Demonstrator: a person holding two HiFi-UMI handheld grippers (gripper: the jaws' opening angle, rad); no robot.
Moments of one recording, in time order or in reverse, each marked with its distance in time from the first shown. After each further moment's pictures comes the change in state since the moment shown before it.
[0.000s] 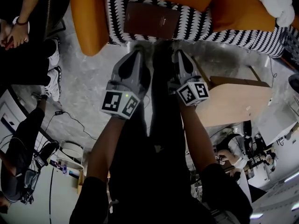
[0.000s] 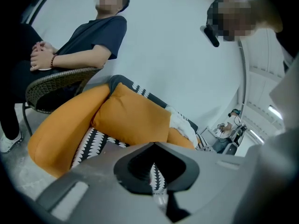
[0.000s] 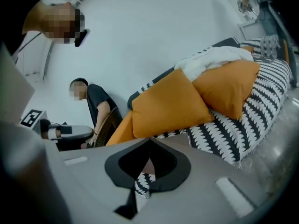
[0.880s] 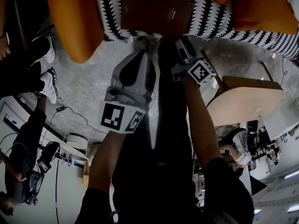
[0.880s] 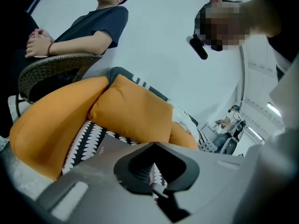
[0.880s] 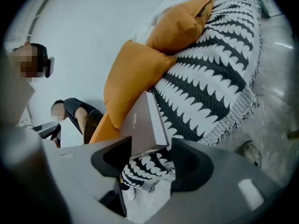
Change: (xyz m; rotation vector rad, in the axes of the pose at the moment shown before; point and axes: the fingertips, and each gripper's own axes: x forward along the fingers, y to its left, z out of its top) left arm 0.043 0.024 -0.036 0.016 0.038 -0.021; right arm 0.082 -0.122 -0.133 0.436 0.117 0.035
